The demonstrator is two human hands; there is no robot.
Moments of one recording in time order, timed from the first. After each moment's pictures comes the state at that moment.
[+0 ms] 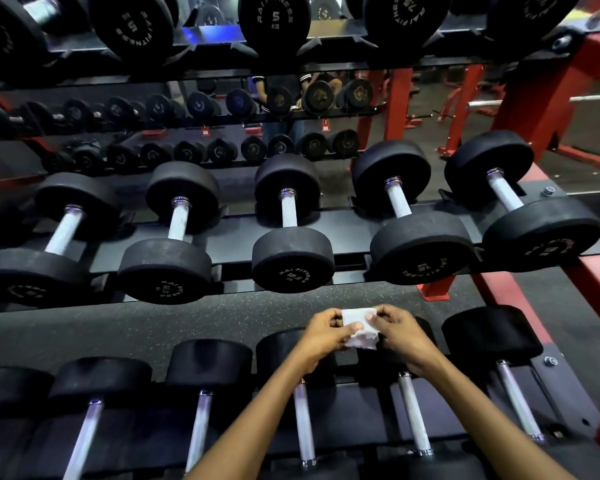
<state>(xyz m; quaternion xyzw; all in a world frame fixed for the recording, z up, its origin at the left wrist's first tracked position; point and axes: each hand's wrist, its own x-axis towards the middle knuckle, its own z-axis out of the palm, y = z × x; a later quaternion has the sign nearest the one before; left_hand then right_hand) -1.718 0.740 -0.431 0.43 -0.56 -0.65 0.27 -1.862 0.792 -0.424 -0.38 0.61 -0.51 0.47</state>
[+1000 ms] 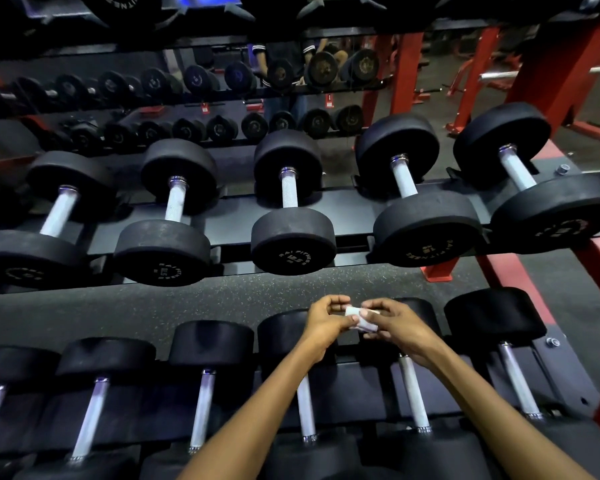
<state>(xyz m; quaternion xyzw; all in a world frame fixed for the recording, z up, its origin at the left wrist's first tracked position) -1.725 0.742 -0.453 0.46 -0.51 -0.65 0.33 -1.865 0.795 -0.438 -0.33 0.58 -0.49 0.56</state>
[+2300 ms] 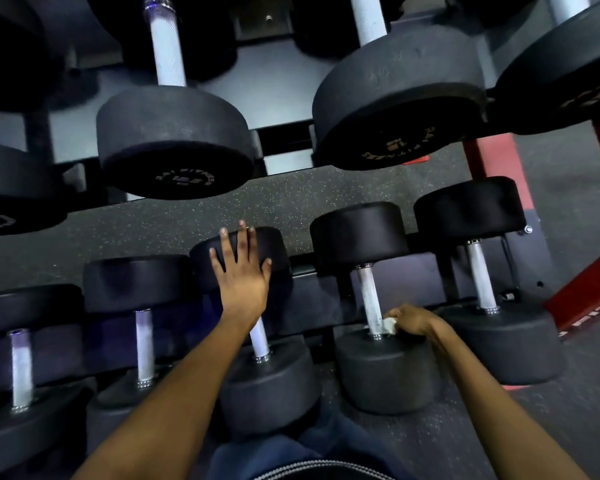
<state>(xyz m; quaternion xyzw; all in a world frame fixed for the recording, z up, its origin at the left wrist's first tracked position) -1.700 0.718 -0.599 0.58 -0.81 0.00 0.06 -1.989 0.856 -0.630 -0.45 0.73 0.07 0.51</state>
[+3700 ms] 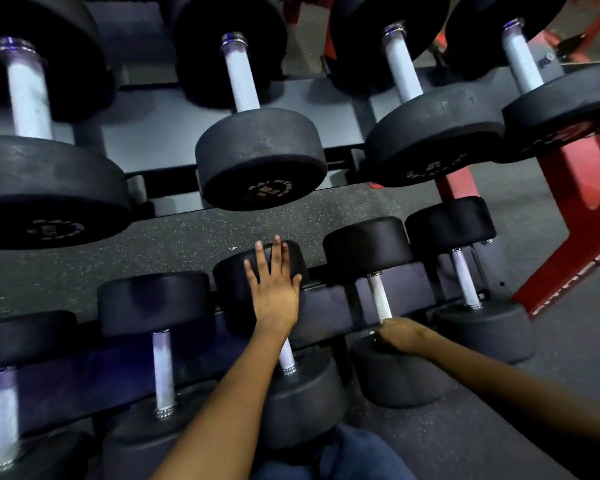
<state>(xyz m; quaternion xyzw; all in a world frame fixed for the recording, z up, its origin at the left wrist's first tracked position) -1.686 0.715 -0.585 0.52 -0.85 -0.08 0.03 -1.908 0.863 -0.605 -0.58 0.71 0.23 0.33</state>
